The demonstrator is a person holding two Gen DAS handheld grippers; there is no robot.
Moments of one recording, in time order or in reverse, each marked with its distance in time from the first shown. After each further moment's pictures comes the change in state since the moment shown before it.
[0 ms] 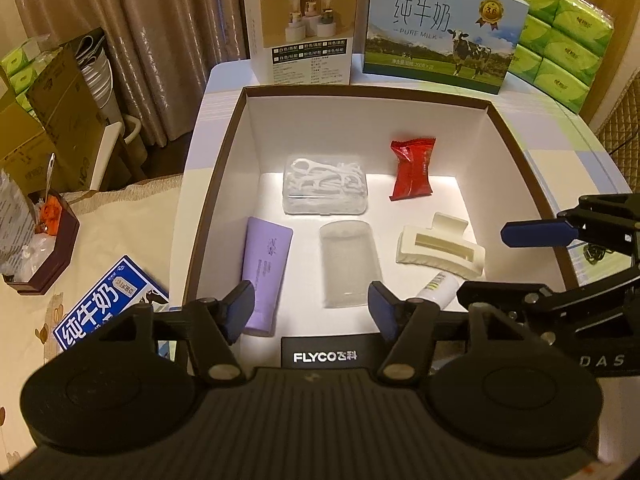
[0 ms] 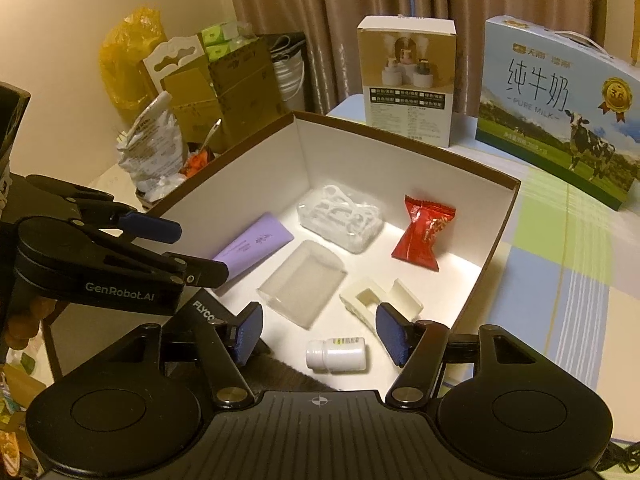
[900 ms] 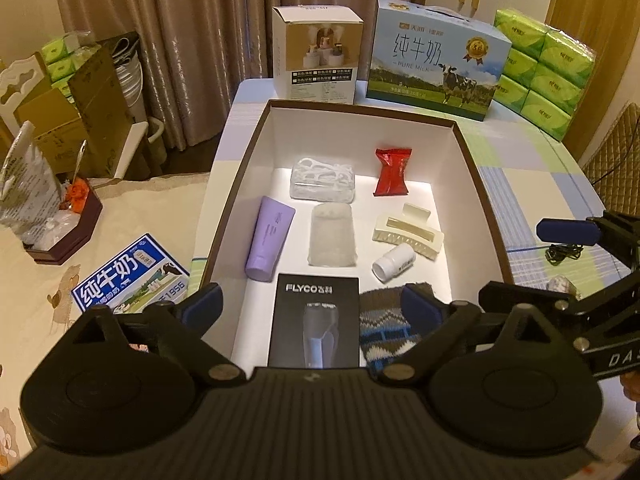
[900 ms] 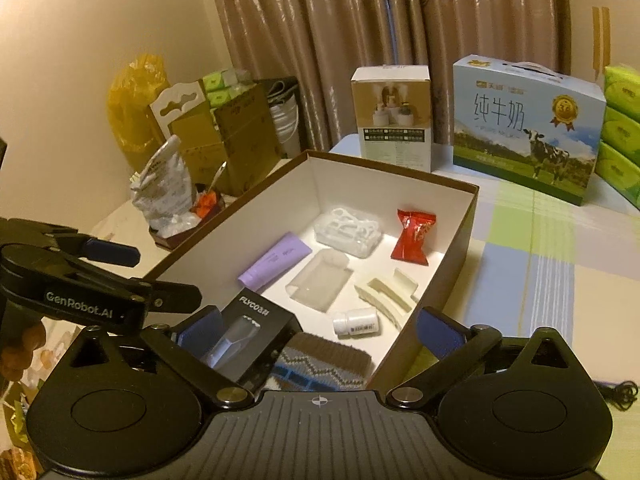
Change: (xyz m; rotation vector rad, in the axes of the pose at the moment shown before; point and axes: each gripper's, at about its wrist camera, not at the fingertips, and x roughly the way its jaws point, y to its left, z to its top) left arm -0.094 -0.014 -0.051 -0.092 -0.076 0.024; right arm -0.085 0.032 -0.039 0.057 -0.130 -0.013
